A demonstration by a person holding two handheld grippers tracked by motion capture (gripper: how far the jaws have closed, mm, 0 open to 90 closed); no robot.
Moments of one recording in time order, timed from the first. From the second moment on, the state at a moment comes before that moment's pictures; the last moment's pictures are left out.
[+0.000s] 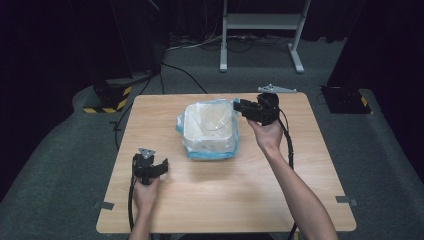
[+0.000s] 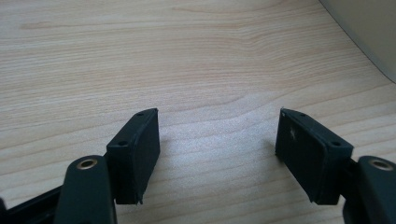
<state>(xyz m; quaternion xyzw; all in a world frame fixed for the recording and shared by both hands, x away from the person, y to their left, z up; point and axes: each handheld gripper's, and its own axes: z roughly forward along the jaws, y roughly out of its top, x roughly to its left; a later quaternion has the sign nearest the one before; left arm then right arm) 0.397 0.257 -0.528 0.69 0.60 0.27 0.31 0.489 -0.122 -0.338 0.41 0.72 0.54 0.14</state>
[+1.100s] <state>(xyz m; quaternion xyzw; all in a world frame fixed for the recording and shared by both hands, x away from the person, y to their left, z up) 0.397 0.257 -0.528 0.69 0.60 0.27 0.31 0.461 -0.181 -0.343 0.43 0.71 0.53 0.19</state>
